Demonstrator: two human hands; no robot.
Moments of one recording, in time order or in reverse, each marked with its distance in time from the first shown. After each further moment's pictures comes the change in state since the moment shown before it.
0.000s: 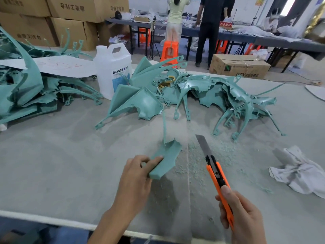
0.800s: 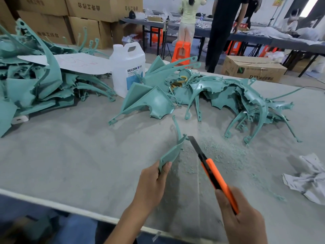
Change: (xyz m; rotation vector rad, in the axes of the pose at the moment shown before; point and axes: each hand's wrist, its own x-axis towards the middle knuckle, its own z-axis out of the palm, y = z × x) left_hand -0.006 0.006 0.024 -0.410 0.025 -0.290; right_hand -0.018 -0.016 0.018 -0.757 -0.011 -0.547
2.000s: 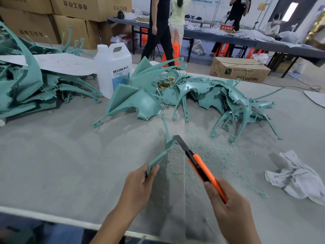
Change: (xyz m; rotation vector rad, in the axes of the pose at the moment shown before) left_hand 0.001 0.003 -0.002 0.054 -0.012 0.037; right_hand 0.023 0.010 -0.018 0.113 -0.188 -0.009
